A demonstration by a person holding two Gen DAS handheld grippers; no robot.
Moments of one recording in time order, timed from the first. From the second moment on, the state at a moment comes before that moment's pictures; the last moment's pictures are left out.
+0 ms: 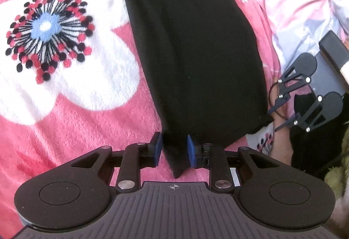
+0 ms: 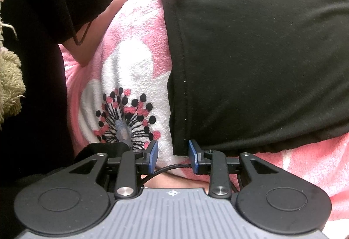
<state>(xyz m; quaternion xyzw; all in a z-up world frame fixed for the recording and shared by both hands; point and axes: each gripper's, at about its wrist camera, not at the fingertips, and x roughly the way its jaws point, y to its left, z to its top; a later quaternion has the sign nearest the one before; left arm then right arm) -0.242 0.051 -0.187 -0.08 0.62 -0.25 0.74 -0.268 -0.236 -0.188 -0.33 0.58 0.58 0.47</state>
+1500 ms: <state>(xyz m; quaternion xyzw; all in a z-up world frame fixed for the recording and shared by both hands) -0.255 -0.016 -0.228 0.01 0.63 -0.44 0.64 -0.241 -0.241 -0.192 -0.32 0.58 0.60 0.44</state>
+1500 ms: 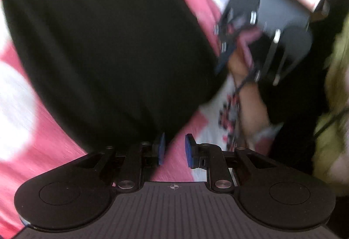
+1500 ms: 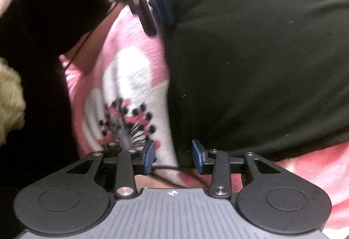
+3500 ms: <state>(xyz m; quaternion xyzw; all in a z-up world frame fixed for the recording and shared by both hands) -0.275 -0.050 -0.229 0.11 0.49 -0.55 0.66 -0.038 -0.313 -0.172 0.05 0.60 0.22 0.77</state>
